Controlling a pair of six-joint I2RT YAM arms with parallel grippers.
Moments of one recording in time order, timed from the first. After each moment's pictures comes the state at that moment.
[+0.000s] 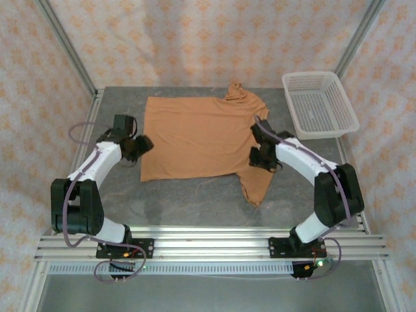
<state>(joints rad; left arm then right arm) 0.03 1.45 0.93 -0.59 0.13 -0.65 0.38 1.54 1.02 -0.81 0.02 0.59</state>
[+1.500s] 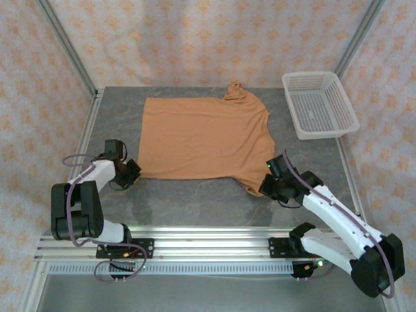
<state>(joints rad) 0.18 1.42 0.68 -0.52 0.19 -0.70 0.50 0.93 0.69 -0.91 -0.01 0.89</state>
